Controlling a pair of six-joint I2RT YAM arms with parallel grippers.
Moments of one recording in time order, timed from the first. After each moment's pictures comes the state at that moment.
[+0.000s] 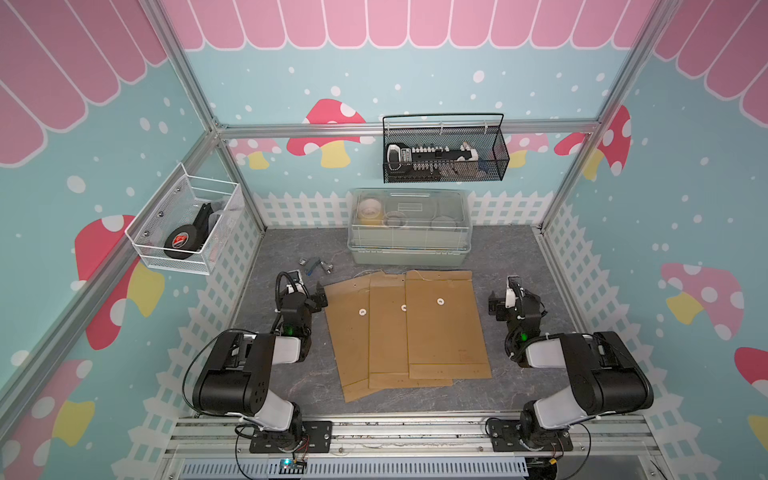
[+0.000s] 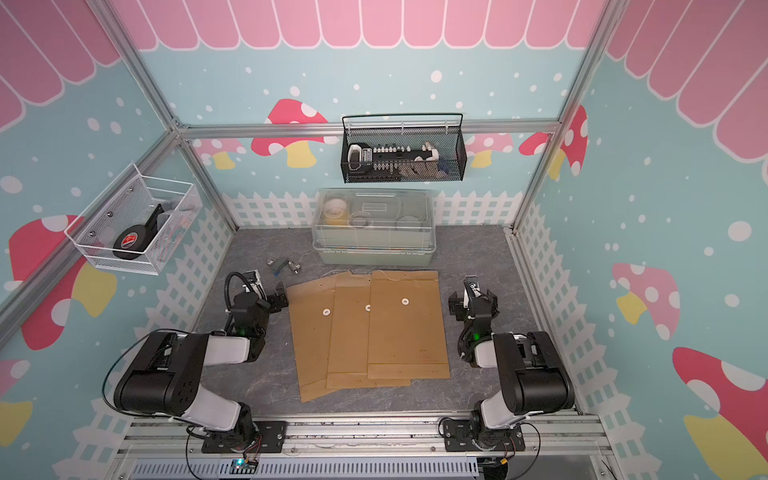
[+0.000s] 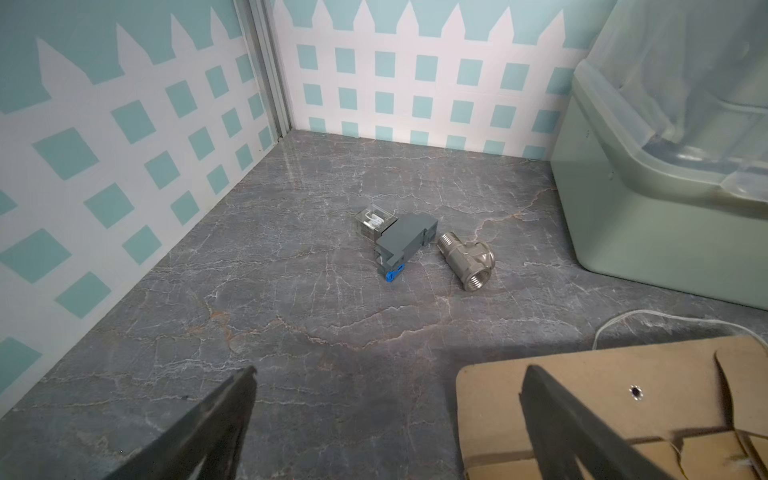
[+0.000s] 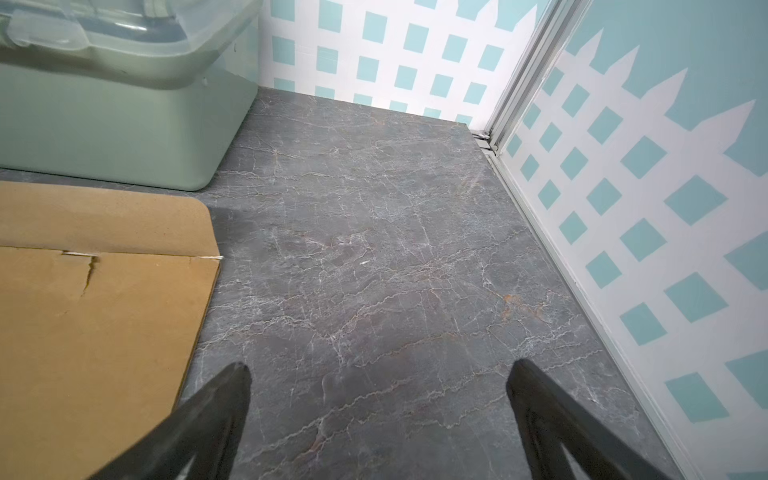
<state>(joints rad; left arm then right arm) -0.03 1.53 0.38 0.86 -0.24 -0.09 0.05 1.52 0.31 0.89 0.22 -0.15</state>
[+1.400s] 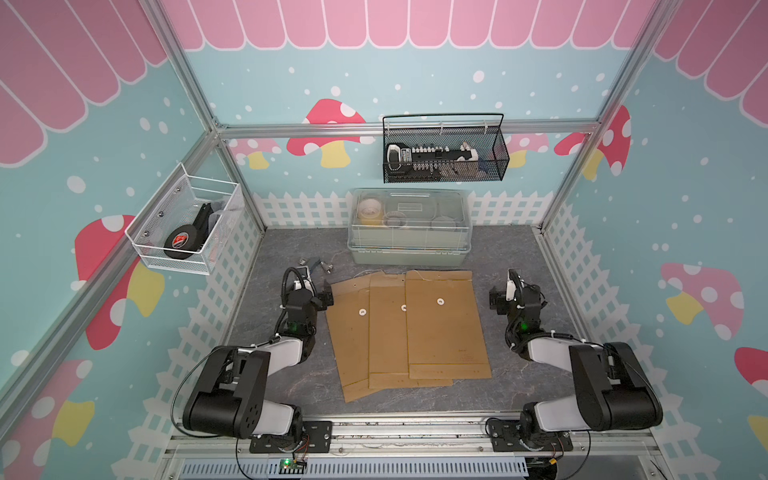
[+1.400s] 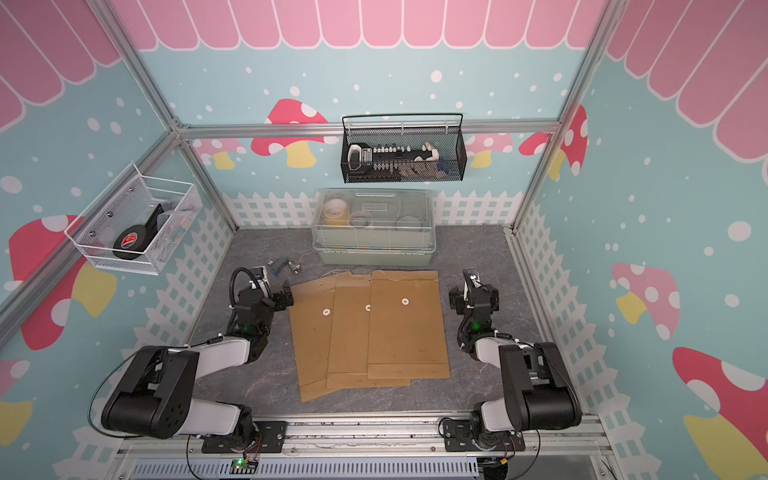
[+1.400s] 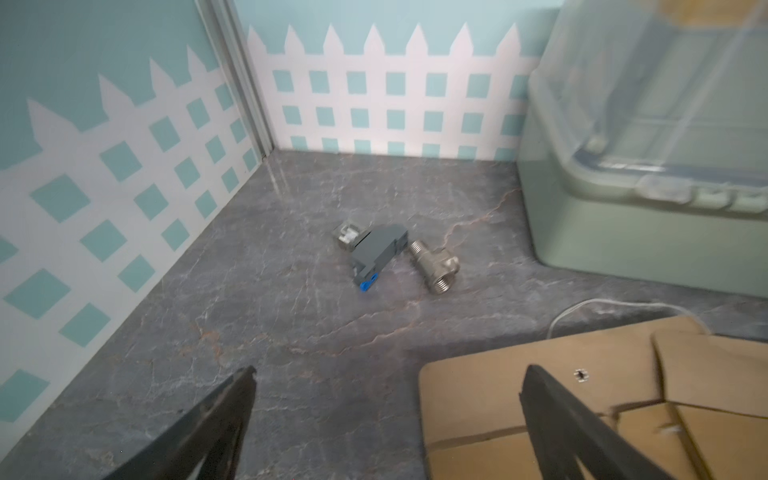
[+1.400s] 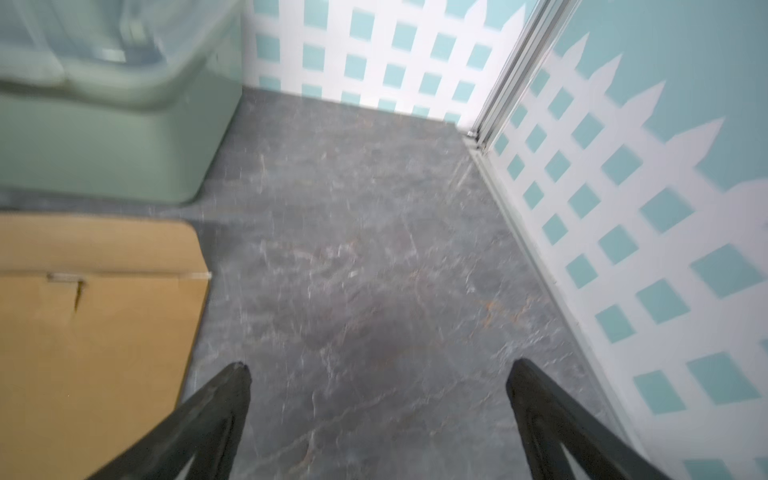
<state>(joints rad) -0.16 1.38 0.44 0.66 -0.33 -0.04 0.09 1.39 0.47 0.57 0.30 -0.14</state>
